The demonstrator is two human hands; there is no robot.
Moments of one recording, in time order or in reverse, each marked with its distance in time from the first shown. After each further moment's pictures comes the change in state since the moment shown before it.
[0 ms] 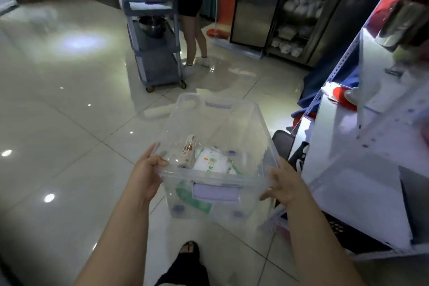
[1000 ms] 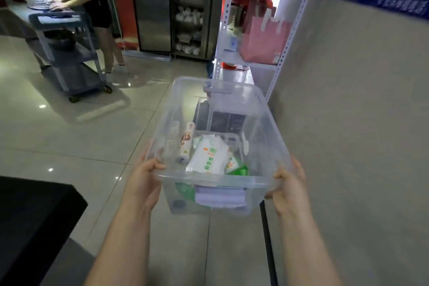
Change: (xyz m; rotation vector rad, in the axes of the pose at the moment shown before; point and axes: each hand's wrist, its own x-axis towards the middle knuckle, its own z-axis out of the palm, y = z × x) left_hand -0.566 -0.118 -0.180 -0.123 -0.532 0.009; right_hand -0.697 0.268 0.018 0.454 0.738 -0.397
